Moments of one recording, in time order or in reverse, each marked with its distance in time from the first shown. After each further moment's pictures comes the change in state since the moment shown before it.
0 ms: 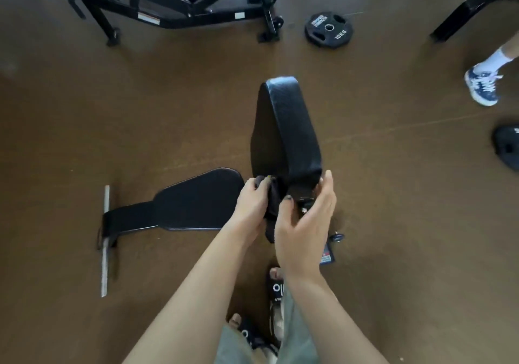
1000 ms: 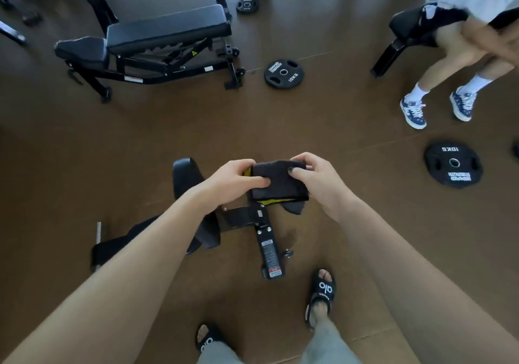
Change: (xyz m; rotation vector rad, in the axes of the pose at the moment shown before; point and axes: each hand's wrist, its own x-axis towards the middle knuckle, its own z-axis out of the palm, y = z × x) left_hand -0.194 0.230 0.201 0.759 -0.296 0.377; right_hand 0.276 -0.111 -0.308 0.105 -0.707 0.280
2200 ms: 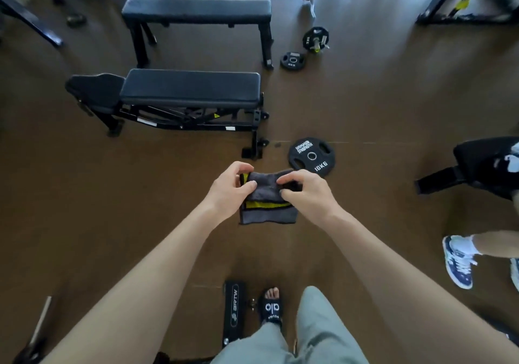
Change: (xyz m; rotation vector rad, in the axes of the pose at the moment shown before) left_hand 0.497 0.137 -0.310 -0.277 0.404 -0.014; right_hand 0.588 -0.293 -0.078 -0.561 -0.136 -0.303
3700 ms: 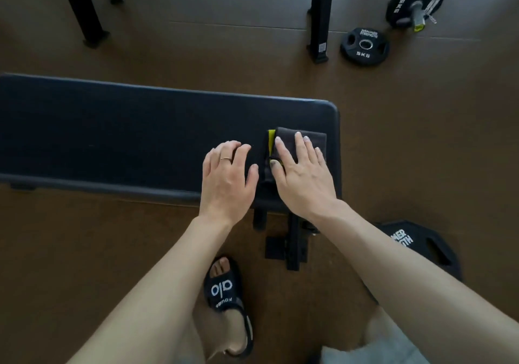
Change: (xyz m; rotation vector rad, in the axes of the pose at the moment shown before) left_hand 0.871 -0.284 -0.127 0.714 0.426 0.234; right_hand 0.905 0.185 0.261 -0.661 -0.107 -0.086
